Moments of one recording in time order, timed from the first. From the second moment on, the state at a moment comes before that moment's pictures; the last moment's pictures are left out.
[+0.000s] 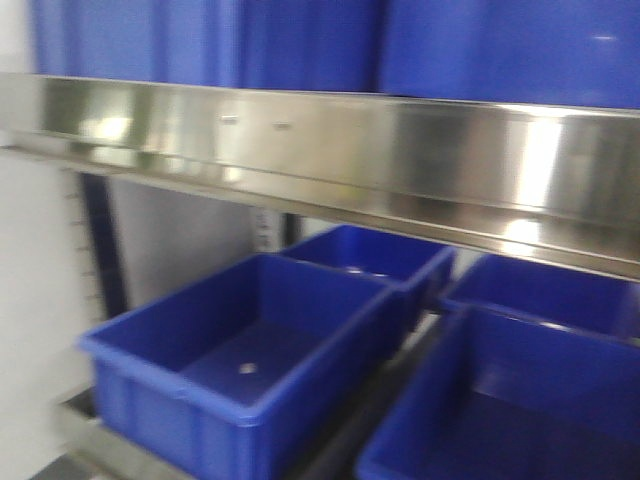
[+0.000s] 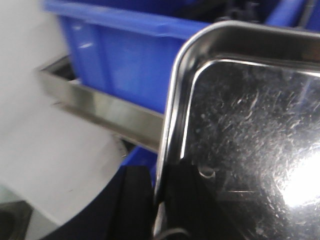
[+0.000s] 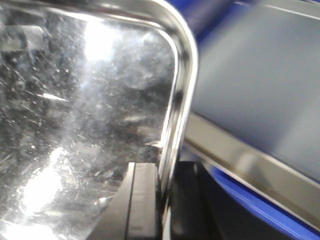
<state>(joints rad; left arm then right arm) -0.96 1.27 -1.36 1.03 1.18 -1.03 0.93 1.28 -1.33 -0.50 1.01 1.04</state>
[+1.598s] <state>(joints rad) -0.96 1.27 -1.36 1.03 1.17 -1.03 0.93 1.28 -1.33 -0.50 1.01 1.04</state>
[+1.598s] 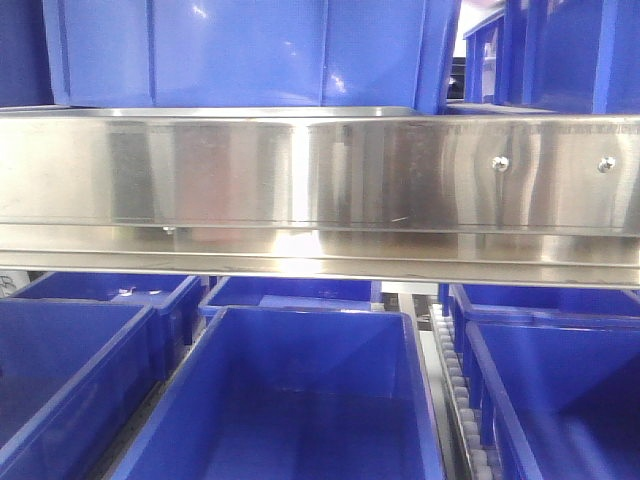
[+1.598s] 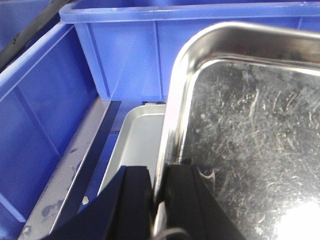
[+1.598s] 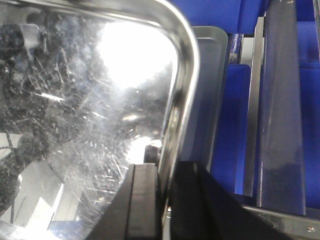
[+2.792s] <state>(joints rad) -0.95 1.27 -1.36 1.01 1.17 -1.01 0.93 1.29 -1.34 -0.50 1.03 1.04</state>
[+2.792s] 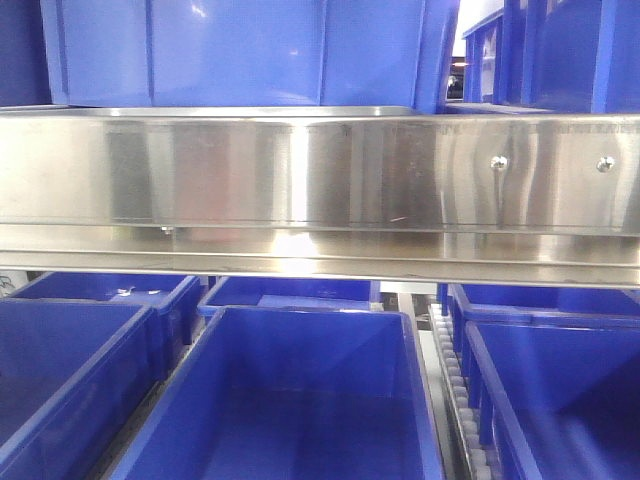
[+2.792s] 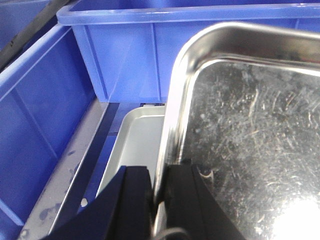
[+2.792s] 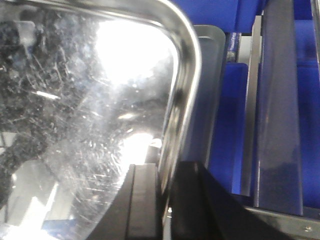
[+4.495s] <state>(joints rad) -0.35 1.64 -1.41 0.30 0.82 -0.47 0.69 1.91 -1.72 -0.49 0.94 0.95</state>
